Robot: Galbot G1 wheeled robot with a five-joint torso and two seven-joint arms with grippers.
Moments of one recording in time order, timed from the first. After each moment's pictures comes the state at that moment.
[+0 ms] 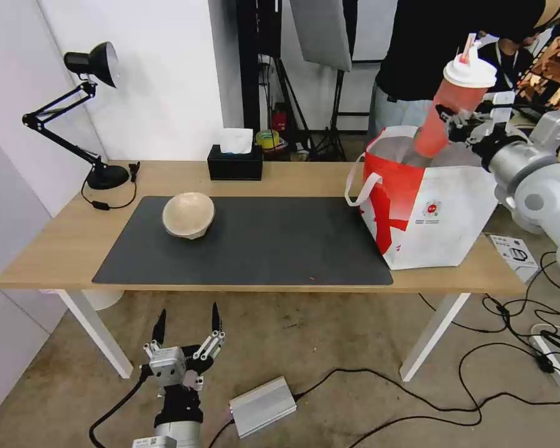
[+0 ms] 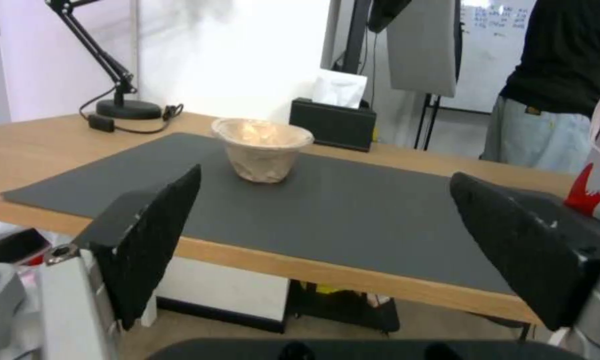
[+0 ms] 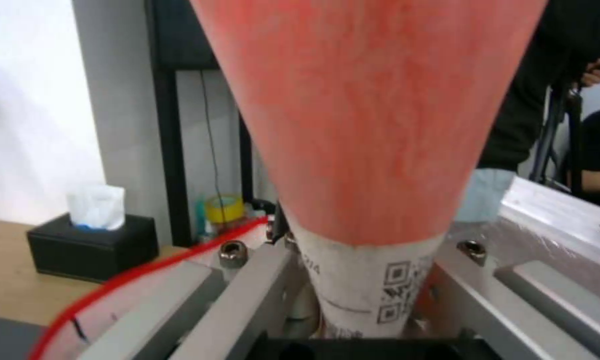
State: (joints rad) left arm 1.88 -1.49 -0.30 -2.27 0.02 -0.27 -0.30; right arm -0.43 0.57 0.12 1.65 1.09 -0.24 0.09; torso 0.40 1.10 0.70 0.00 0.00
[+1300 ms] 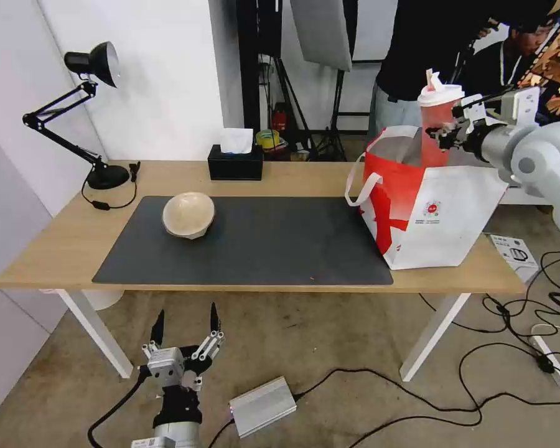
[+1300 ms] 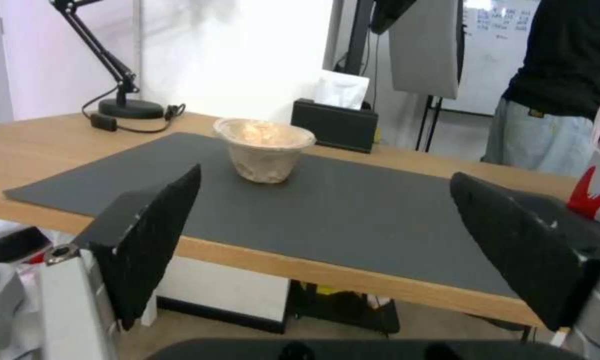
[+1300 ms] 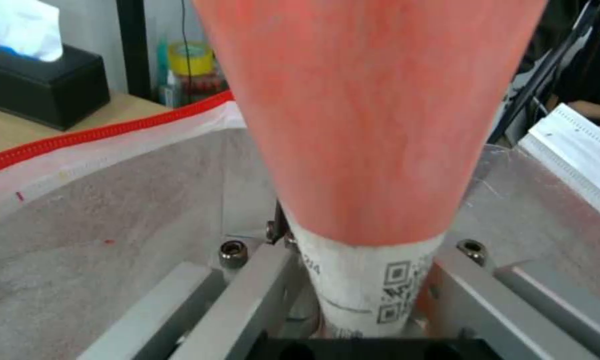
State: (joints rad) left arm 1.88 -1.49 -0.30 -2.26 0.02 -0.27 -0.31; right arm 0.00 0.57 -0.25 1.52 1.05 -0.67 0.07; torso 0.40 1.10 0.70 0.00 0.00
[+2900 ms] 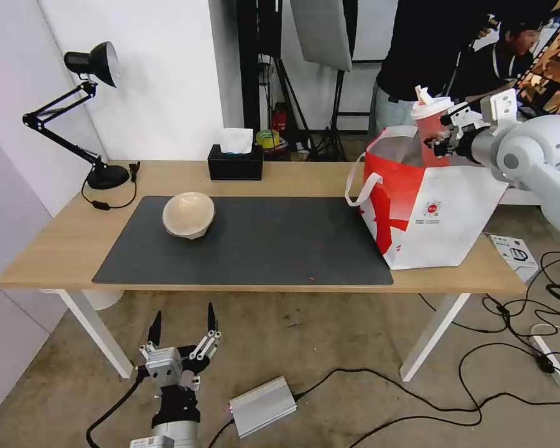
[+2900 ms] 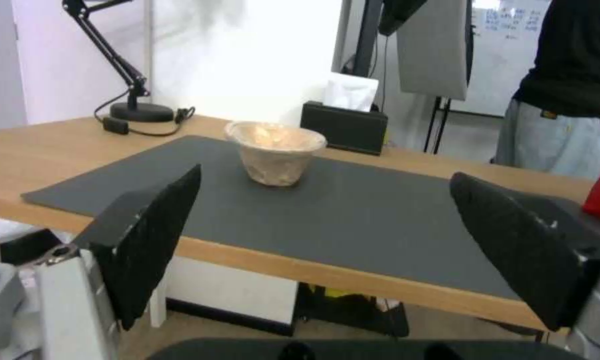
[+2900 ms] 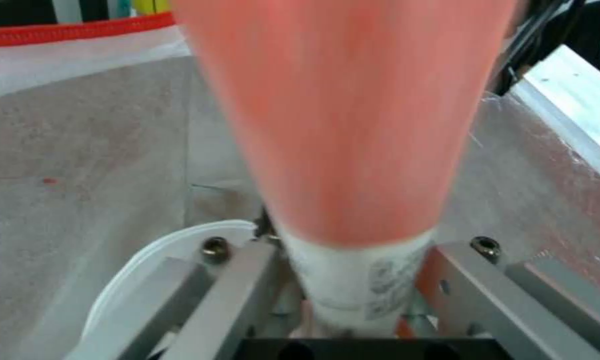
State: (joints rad) left arm 1.88 -1.49 -0.32 -2.27 0.02 -0.27 -0.32; right arm 0.04 0.55 -0.35 1.52 1.03 -0.72 0.13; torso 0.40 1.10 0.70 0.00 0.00
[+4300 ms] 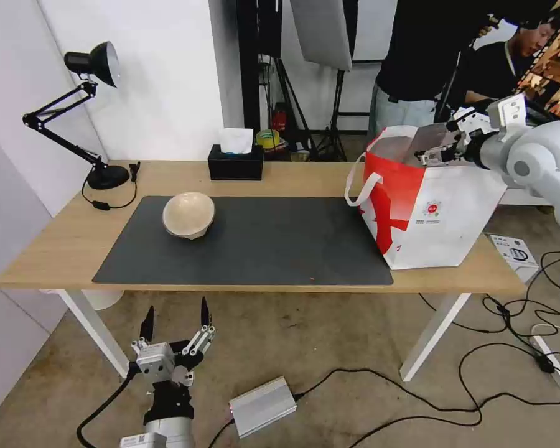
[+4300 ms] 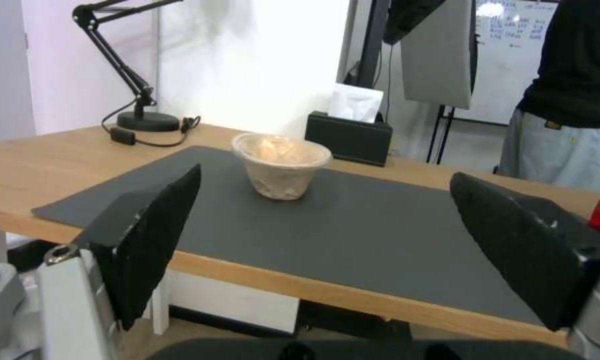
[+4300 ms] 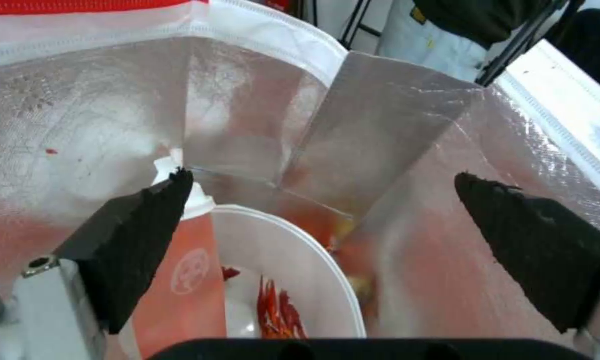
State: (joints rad) left arm 1.88 -1.49 -0.33 -2.30 0.01 -0.26 -0.32; right arm 0.03 0.50 -0.35 1.57 1.02 -0.72 0.10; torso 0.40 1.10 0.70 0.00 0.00
